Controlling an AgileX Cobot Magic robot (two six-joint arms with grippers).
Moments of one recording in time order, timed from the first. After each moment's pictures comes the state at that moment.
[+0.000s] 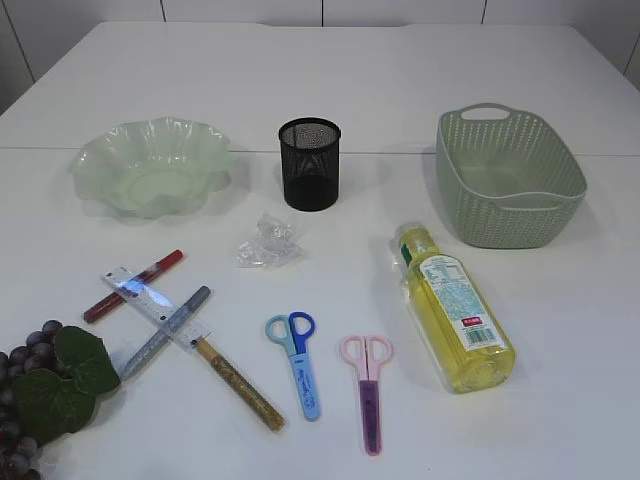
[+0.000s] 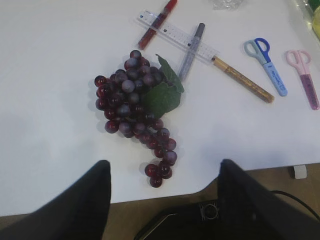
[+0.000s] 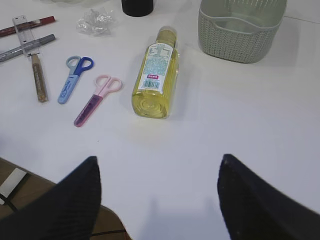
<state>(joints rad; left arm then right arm) -0.25 0.43 -0.78 -0.03 1.27 -0.19 0.09 -0.02 -0.50 0.22 1.16 -0.28</state>
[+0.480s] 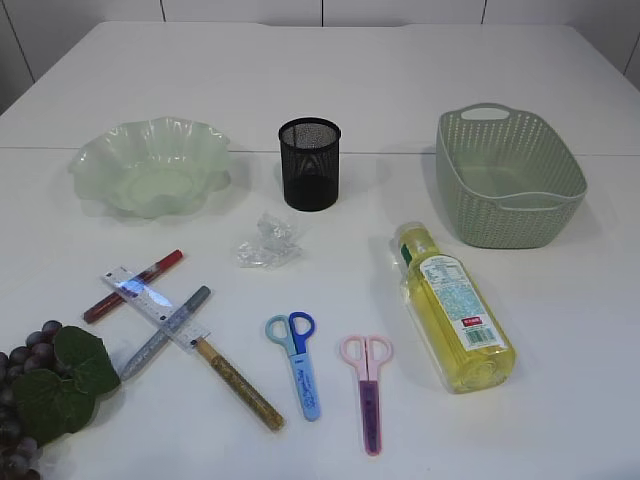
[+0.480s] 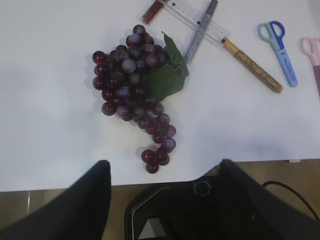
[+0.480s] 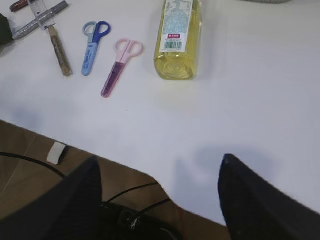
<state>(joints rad) -0.25 0.57 -0.78 -0.03 1.27 -0.27 0.09 0.19 -0.56 0.29 1.23 -0.18</state>
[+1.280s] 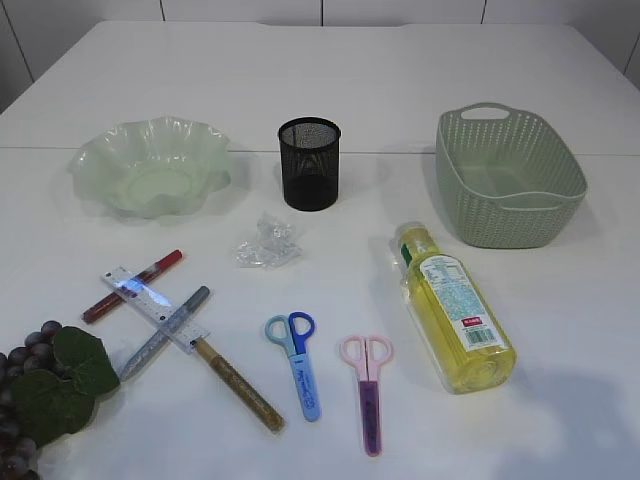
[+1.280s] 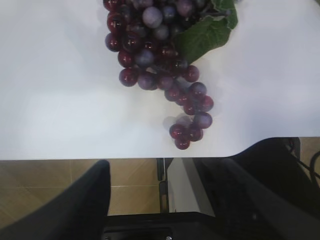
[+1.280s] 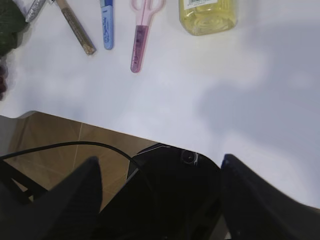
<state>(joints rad) -0.25 0.95 -0.78 0.04 1.24 -0.28 0.09 0.67 -0.64 0.44 1.18 -0.10</state>
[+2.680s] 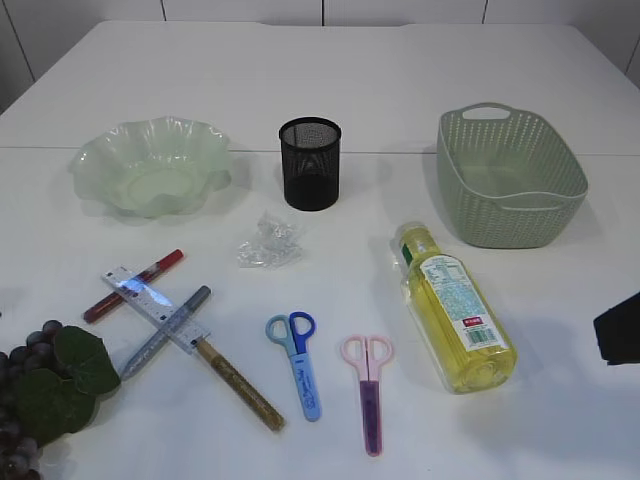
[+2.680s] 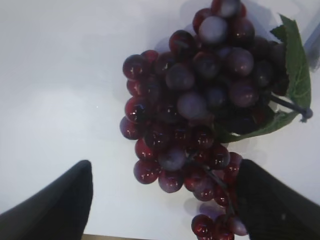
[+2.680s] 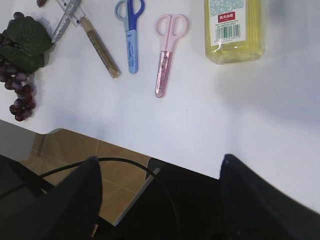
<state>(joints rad) -0.14 1.42 -0.78 0.08 0.90 -0.28 0.10 0.89 -0.78 0.52 1.14 -0.13</state>
